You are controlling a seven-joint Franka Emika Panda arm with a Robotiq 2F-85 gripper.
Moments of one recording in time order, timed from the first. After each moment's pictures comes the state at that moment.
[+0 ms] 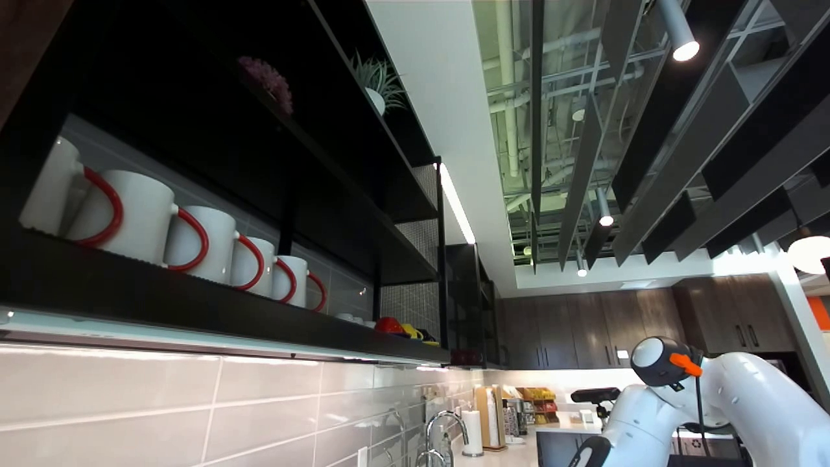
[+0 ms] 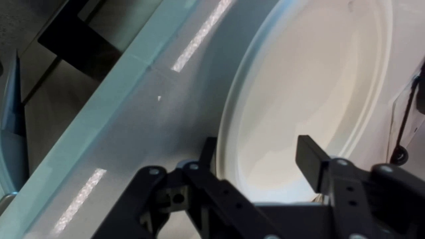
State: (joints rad) arm -1.59 0.88 0.88 -2.49 -0.03 3.16 -0.16
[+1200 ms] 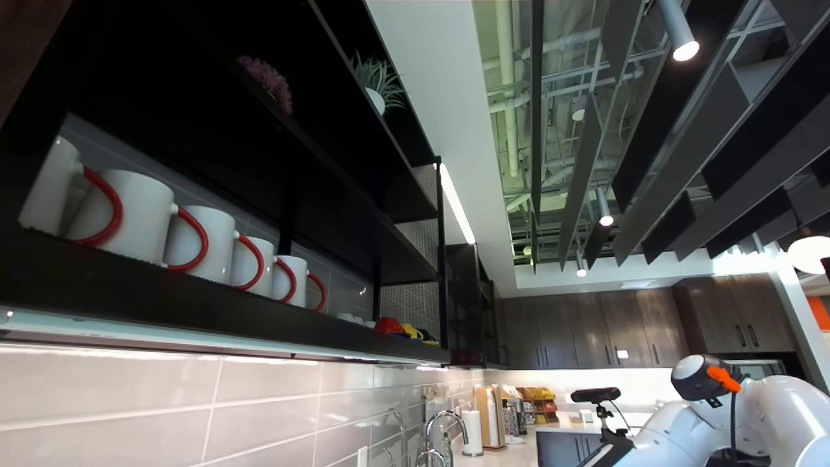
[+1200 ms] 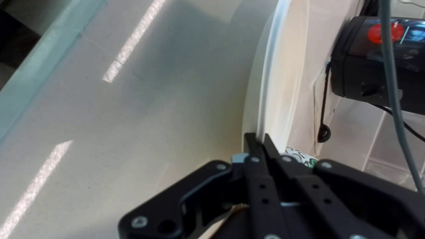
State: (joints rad) arm -1.85 1.06 1.04 -2.44 -0.04 2.95 -0.27
